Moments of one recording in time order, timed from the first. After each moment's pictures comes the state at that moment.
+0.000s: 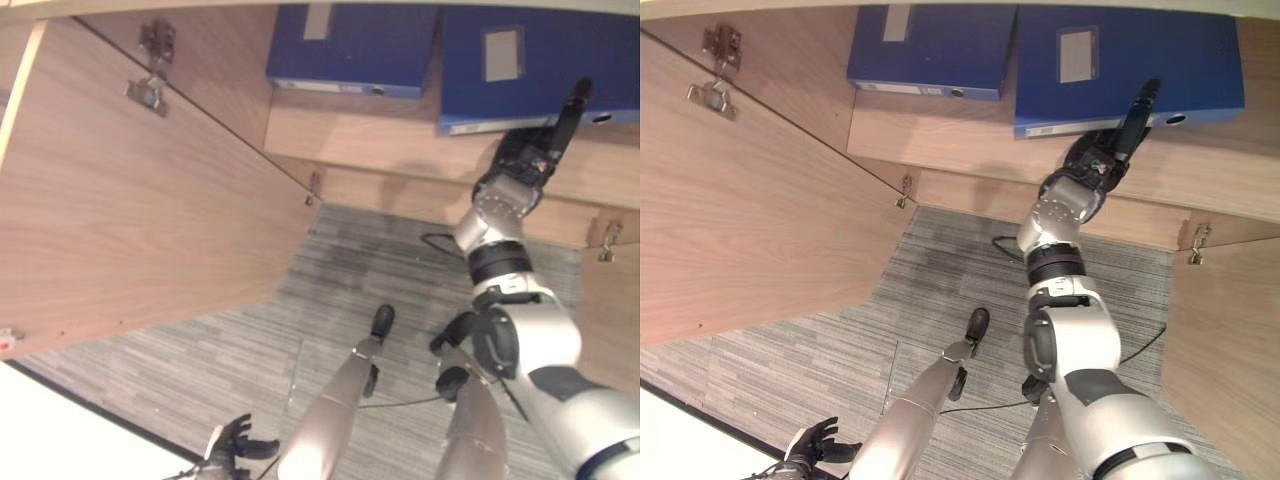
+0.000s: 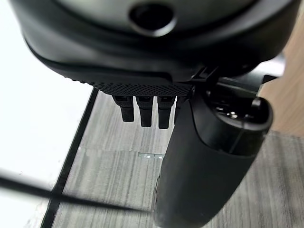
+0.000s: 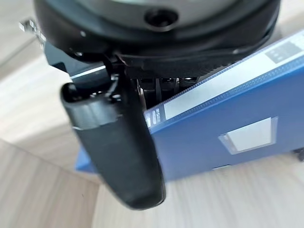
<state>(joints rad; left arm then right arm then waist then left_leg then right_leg) -0.02 0.27 -0.32 1.13 -0.29 -0.11 0.15 -1.23 -0.17 -0.25 0.90 1.71 -0.69 -0.19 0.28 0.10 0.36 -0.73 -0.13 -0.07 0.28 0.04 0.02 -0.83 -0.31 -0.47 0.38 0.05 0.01</state>
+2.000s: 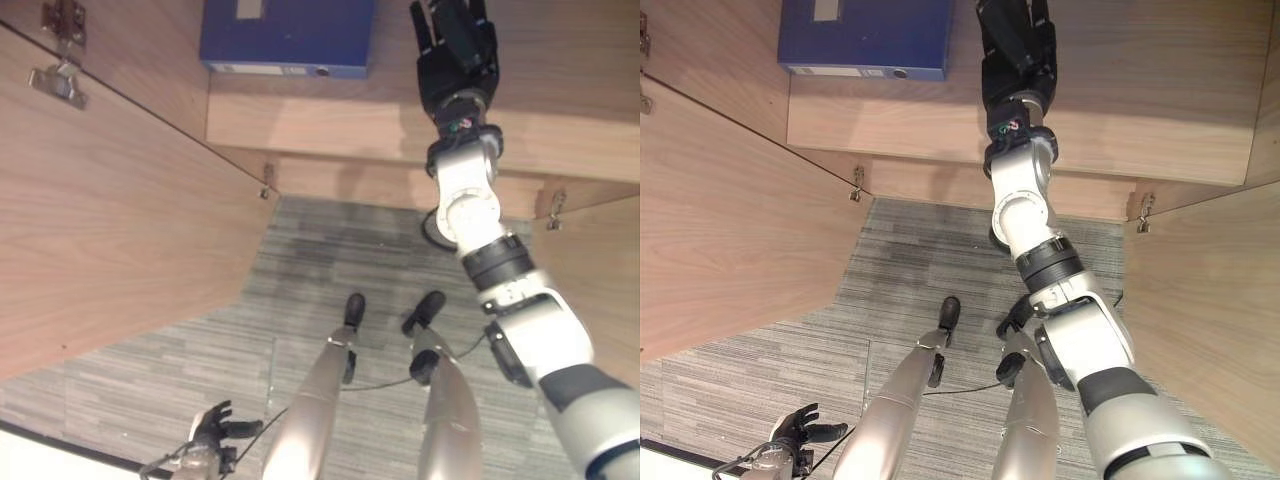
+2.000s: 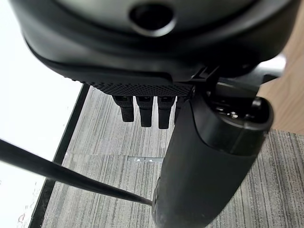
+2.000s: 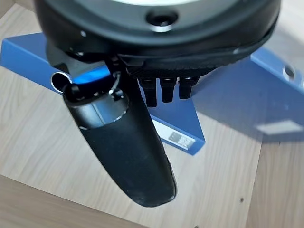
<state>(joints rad) -0.12 0.33 -0.19 1.22 -0.30 -0.09 0.14 -1.20 -0.23 0.28 0.61 1.38 -0.39 -0.22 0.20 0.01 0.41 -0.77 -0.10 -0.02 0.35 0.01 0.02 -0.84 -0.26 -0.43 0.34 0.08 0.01</state>
